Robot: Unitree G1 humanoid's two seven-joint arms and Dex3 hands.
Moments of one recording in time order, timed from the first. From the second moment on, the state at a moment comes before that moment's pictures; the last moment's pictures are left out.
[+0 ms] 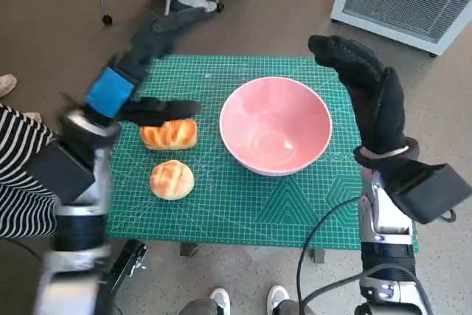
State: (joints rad) left arm -0.70 0.53 0.11 0.32 0.15 -0.48 -0.42; right arm -0.61 -0.15 -0.11 0.31 0.19 -0.52 0.36
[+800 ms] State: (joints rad) left arm -0.74 0.69 -0.08 0.41 0.36 -0.23 -0.47; right arm -0.61 -0.15 -0.12 0.33 0.20 -0.52 0.34
